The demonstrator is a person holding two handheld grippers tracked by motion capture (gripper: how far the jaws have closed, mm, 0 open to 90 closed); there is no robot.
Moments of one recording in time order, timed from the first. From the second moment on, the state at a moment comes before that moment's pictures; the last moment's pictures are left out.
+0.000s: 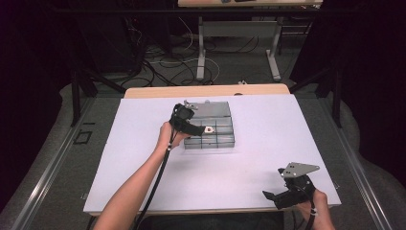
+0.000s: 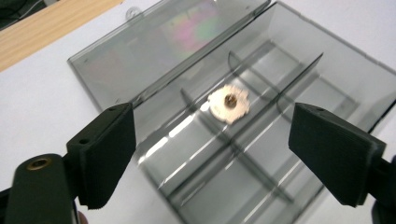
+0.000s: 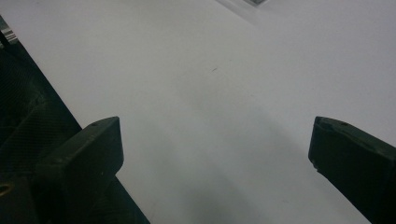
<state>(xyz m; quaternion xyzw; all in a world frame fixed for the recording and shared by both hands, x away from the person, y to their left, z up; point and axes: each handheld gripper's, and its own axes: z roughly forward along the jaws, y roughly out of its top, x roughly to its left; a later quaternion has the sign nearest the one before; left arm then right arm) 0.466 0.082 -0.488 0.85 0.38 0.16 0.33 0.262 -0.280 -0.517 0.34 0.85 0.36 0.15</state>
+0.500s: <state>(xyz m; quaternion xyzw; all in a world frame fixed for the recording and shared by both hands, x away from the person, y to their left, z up) 0.441 0.110 -0.481 0.85 0.38 0.17 0.33 0.263 -0.281 -0.517 0.33 0.86 0.36 0.15</state>
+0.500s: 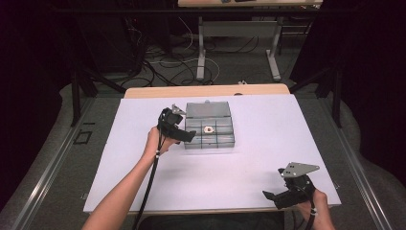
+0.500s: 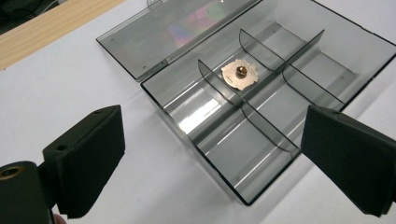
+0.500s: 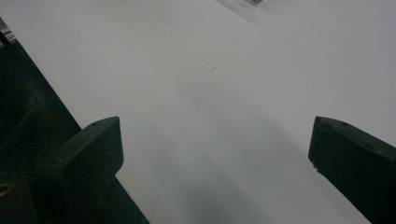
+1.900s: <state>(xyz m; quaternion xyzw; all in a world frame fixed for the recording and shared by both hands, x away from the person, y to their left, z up) 0.348 0.199 -0.496 0.84 0.38 0.20 0.32 0.263 -0.279 -0.519 0.34 0.86 0.36 0.15</state>
